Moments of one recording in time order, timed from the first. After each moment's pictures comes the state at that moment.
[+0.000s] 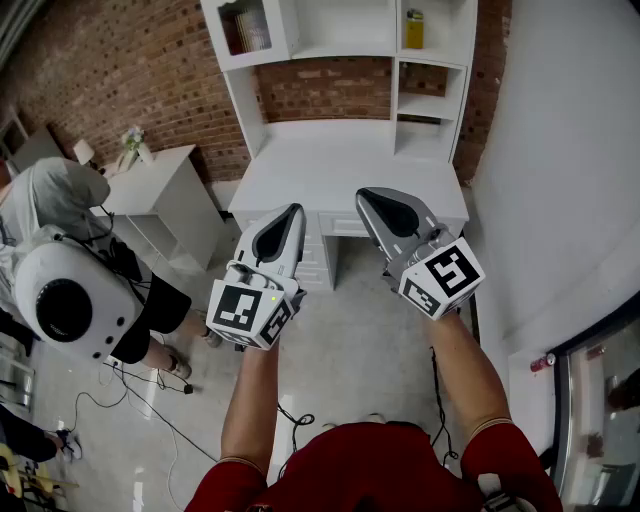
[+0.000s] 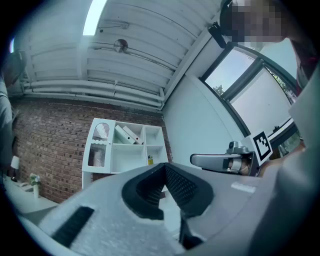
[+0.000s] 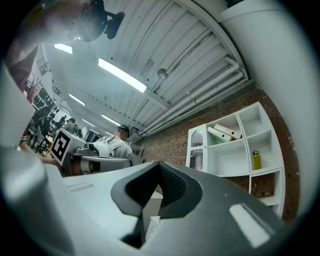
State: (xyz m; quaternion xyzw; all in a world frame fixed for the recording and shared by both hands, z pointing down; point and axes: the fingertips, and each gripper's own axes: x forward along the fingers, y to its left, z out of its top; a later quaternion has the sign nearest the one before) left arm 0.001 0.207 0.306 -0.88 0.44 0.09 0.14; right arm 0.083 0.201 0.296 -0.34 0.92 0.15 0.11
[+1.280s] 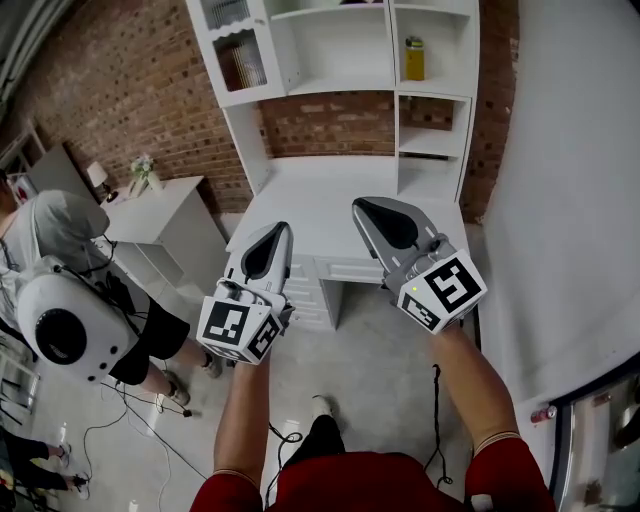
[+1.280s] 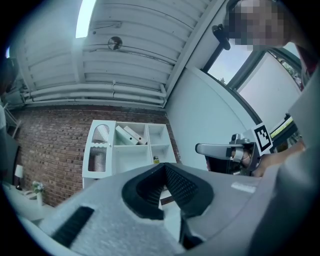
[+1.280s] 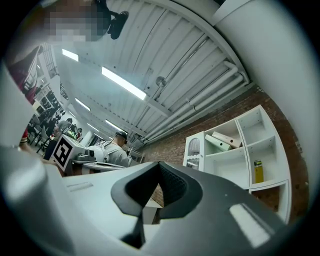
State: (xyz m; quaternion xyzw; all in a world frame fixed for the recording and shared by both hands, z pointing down) left arm 0.054 0.114 0.293 -0.86 0.48 0.08 0.16; right arm 0.153 0.113 0.264 -0.31 0.92 0.19 0.15
